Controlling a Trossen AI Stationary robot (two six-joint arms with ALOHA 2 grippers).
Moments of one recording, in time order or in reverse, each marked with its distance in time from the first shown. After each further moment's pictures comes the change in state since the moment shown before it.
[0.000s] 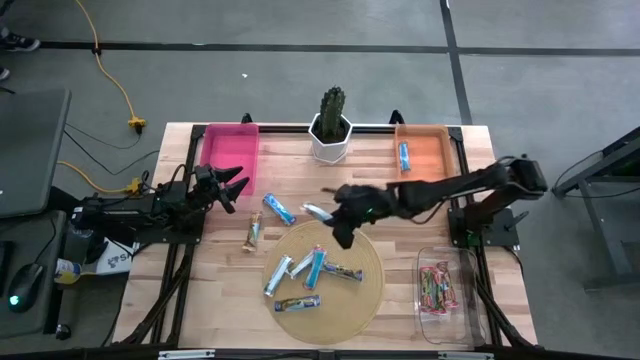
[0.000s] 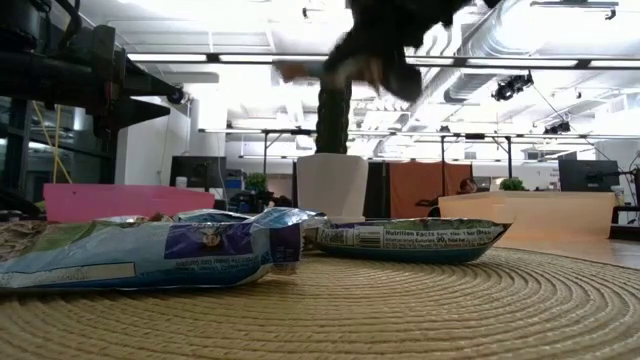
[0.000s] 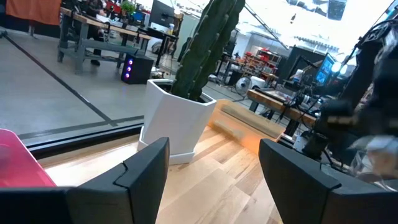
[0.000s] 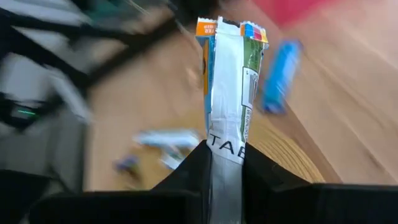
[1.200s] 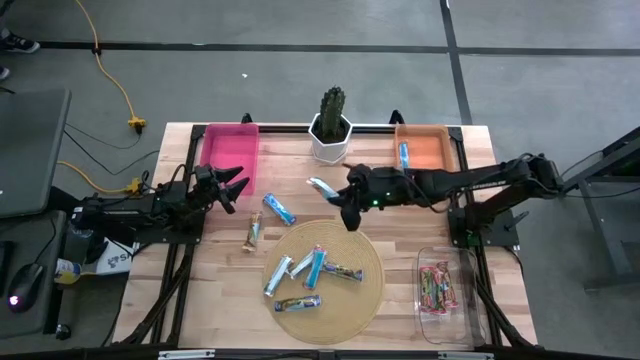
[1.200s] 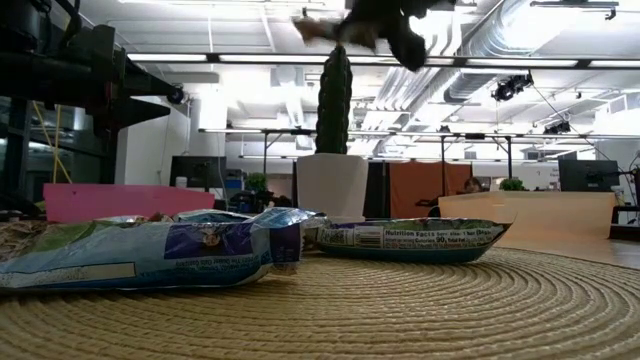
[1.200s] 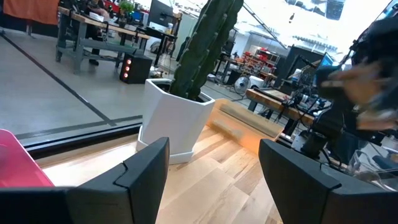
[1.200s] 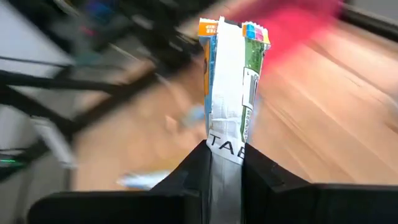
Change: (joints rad) left arm 0.000 0.000 0.000 0.000 0.007 0.000; right arm -0.053 -0.126 0.000 -0.043 0.130 -0.016
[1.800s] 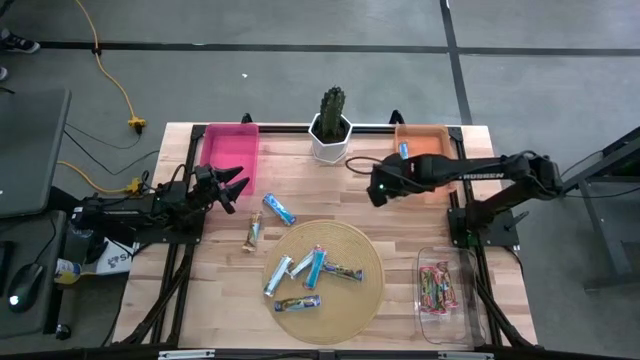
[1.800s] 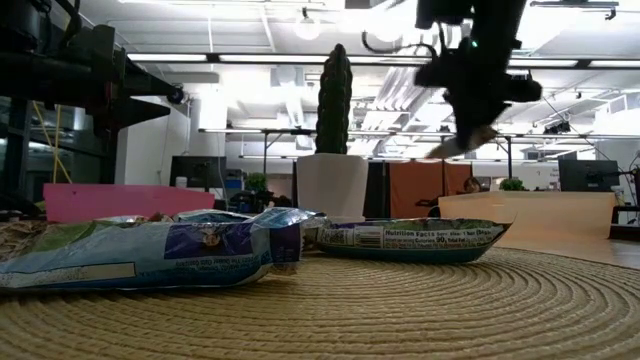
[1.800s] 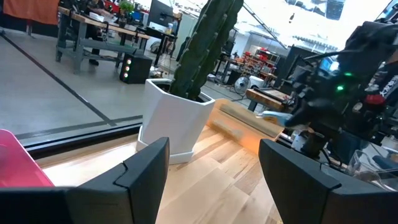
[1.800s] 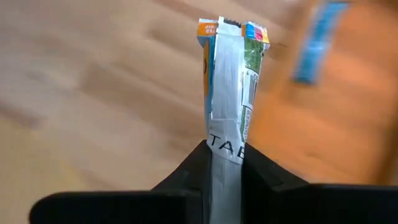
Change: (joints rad) left arm 0.000 0.000 0.000 0.000 0.000 0.000; right arm -0.181 0.000 0.000 -0.898 0.209 0.396
